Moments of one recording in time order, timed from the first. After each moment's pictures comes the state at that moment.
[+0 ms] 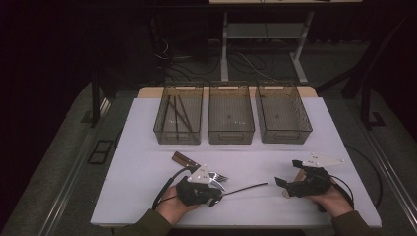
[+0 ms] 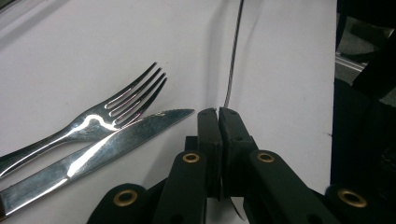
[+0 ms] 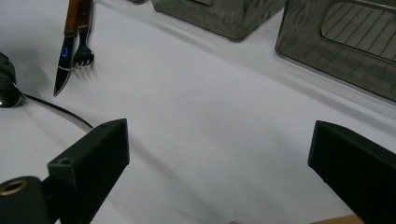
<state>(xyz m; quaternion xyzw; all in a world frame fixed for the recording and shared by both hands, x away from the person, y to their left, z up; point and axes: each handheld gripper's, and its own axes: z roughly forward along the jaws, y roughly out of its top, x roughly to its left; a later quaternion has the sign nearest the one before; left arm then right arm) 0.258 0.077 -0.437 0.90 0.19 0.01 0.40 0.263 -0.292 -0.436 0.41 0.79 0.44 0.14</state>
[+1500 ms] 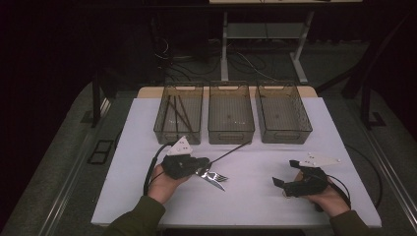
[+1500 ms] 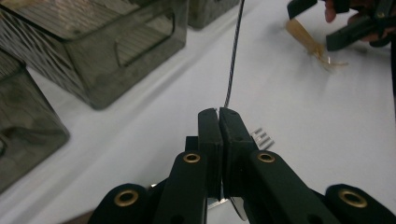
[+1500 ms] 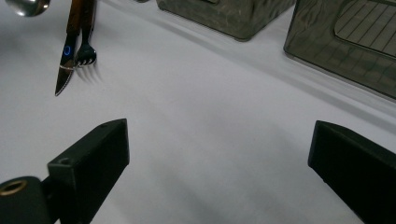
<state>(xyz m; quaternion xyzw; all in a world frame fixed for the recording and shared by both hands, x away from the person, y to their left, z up) 0.310 0.112 -0.404 0.84 0.25 0.08 0.47 0.267 -0.286 -0.440 0.40 0.79 0.44 0.14</state>
